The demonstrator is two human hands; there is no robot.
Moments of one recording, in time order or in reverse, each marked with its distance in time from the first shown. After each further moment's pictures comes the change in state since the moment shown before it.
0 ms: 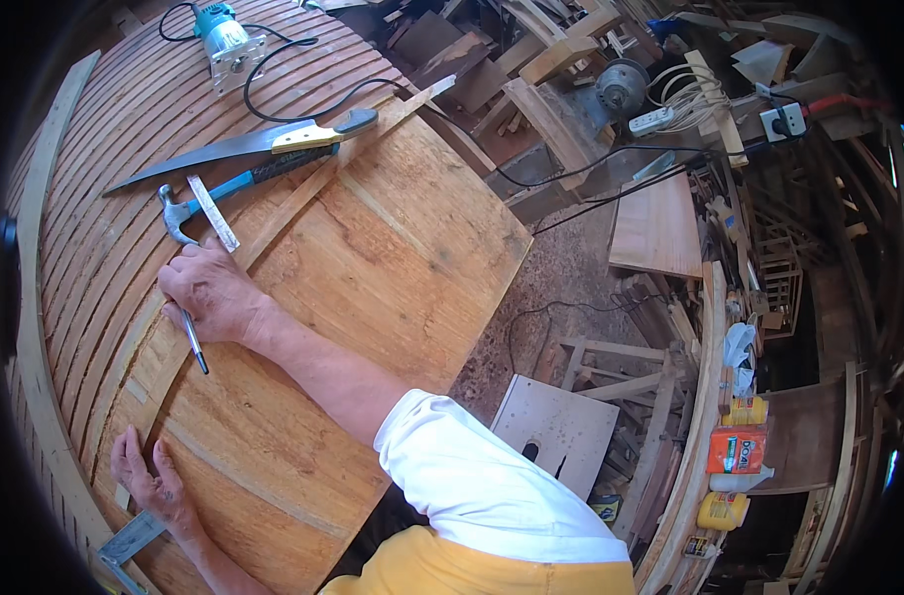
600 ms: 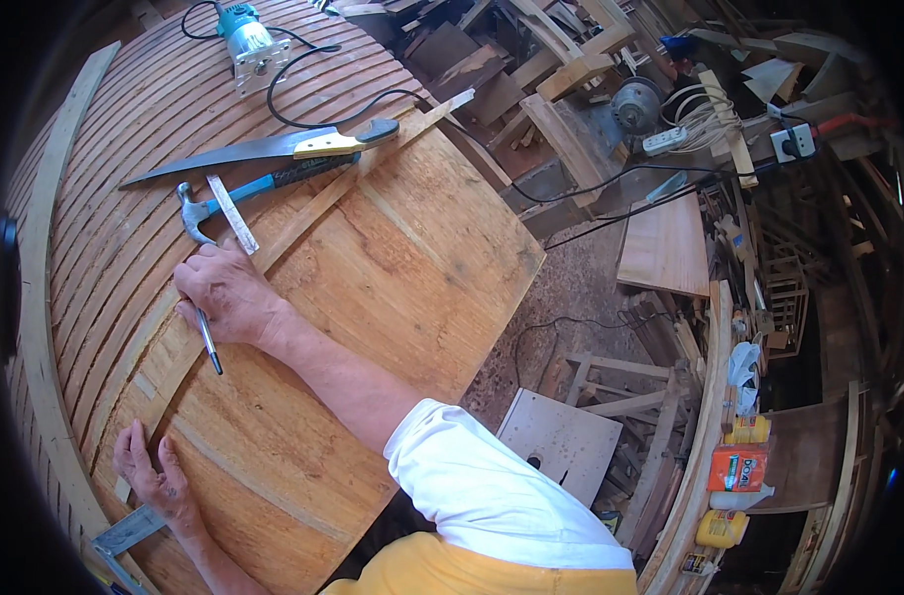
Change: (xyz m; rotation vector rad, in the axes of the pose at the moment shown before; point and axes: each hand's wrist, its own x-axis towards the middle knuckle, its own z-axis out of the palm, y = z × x) left_hand 0.005 0.009 -0.003 -0.019 0.009 0.000; right_hand 0.003 -0.002 -0.006 -0.038 -0.014 -0.008
